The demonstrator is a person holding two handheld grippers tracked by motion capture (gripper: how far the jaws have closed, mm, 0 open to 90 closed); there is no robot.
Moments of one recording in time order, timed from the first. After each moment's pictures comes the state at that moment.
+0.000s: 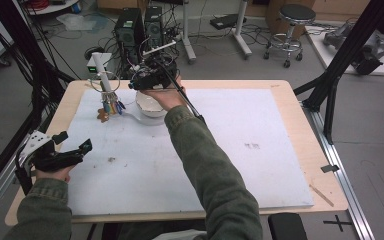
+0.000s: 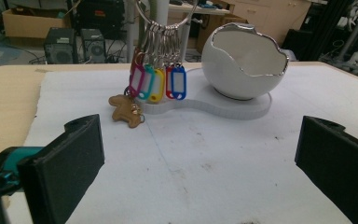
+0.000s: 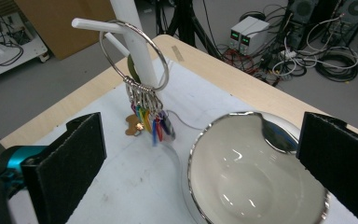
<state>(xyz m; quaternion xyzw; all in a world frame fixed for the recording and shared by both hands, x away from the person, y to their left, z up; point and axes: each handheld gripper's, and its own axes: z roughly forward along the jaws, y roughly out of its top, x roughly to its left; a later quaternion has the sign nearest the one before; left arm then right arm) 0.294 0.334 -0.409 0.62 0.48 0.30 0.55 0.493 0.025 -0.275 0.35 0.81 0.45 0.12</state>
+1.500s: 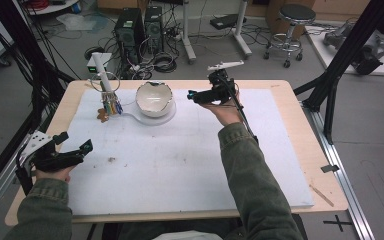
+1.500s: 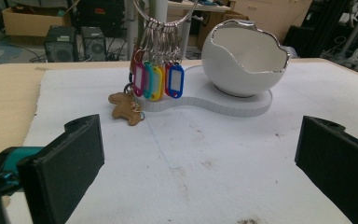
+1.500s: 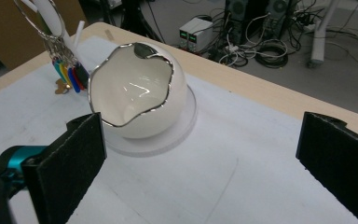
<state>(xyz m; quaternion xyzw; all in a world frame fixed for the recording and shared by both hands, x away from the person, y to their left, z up) 0.294 0.333 -0.409 0.62 0.48 0.30 0.54 0.462 -0.133 -0.300 0.40 0.78 0.45 0.18</state>
